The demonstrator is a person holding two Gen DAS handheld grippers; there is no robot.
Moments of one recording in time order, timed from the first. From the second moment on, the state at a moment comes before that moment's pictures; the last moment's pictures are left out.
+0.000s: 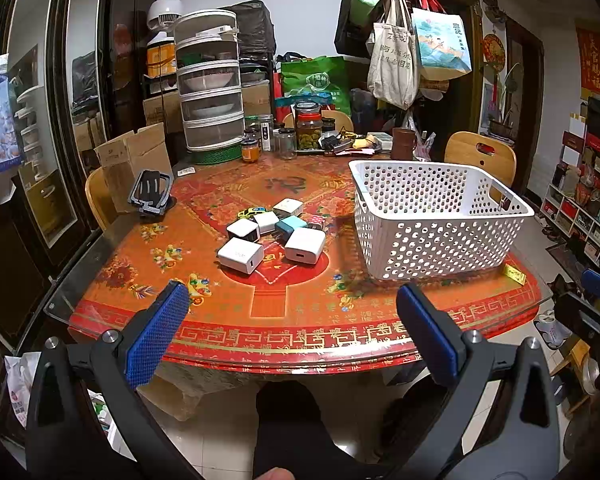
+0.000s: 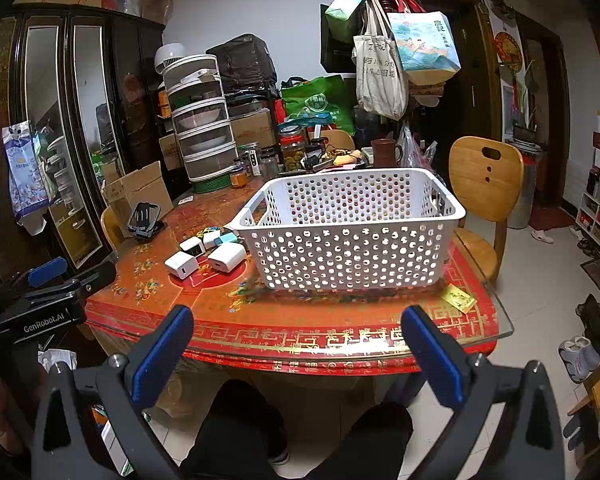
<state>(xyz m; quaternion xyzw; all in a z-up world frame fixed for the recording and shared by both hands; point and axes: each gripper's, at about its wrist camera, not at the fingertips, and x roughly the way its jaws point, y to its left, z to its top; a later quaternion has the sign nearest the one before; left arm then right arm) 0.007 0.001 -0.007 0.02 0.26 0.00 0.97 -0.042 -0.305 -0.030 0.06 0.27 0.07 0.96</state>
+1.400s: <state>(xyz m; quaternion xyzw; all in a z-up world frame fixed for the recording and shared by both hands) 0.160 0.078 -0.090 -0.08 0.35 -0.03 0.93 0.147 -0.510 -0.075 0.18 0.38 -0.05 0.91</state>
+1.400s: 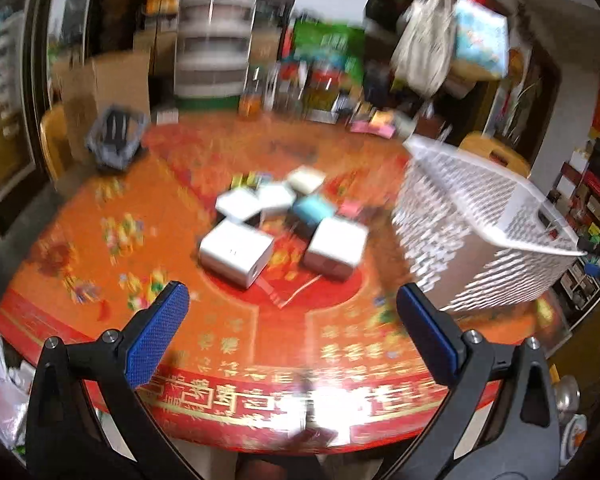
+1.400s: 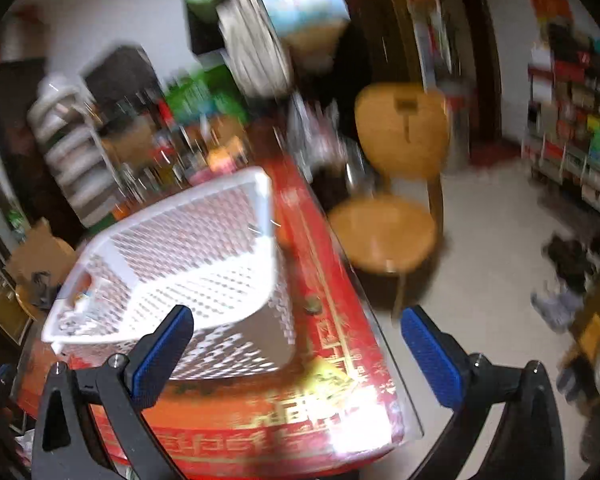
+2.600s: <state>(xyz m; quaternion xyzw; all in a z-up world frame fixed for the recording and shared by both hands) 0.291 0.107 -0.173 0.02 0.45 0.01 0.89 0.223 -0.487 -0.103 0.20 0.43 -0.03 0.88</state>
